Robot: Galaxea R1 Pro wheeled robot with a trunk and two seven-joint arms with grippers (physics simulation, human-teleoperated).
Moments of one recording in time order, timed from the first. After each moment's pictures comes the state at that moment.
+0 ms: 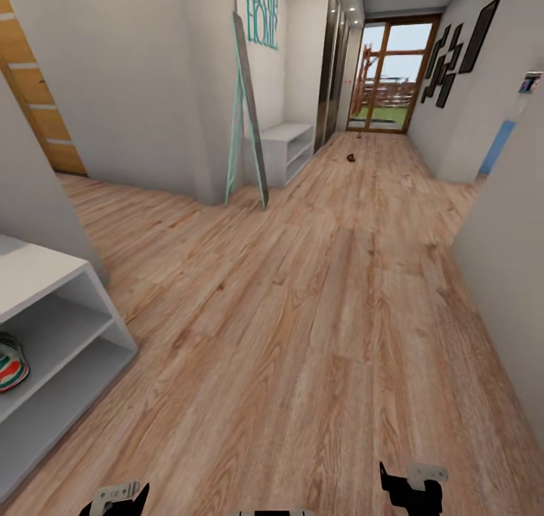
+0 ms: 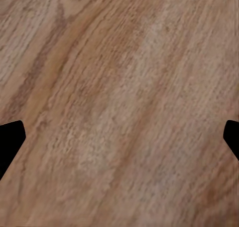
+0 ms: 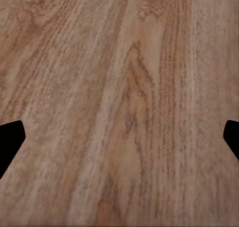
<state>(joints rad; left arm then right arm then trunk) -0.26 0.14 0.41 -0.35 -0.12 -0.38 -0.29 -0.46 -0.10 -0.07 -0.03 0.00 -0.55 -0.07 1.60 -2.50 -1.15</state>
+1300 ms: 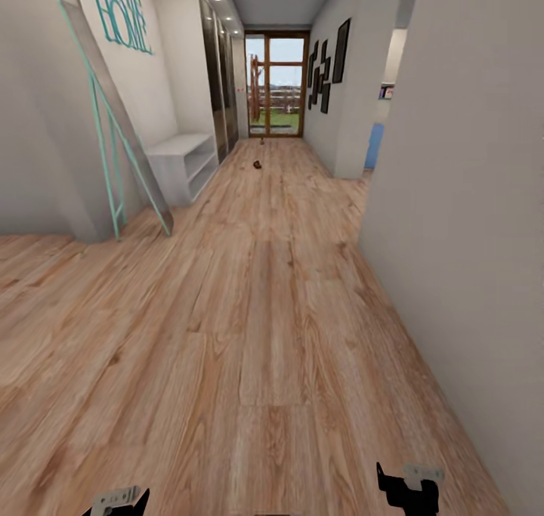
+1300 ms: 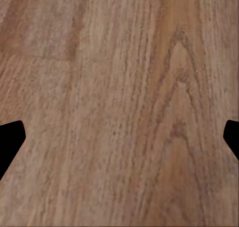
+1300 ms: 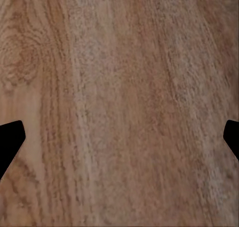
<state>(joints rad) -0.26 0.14 0.41 -0.33 -0.11 -0.38 -0.29 -0.46 -0.09 -0.07 -0.03 0.00 -0.55 -0.07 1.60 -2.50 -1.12</state>
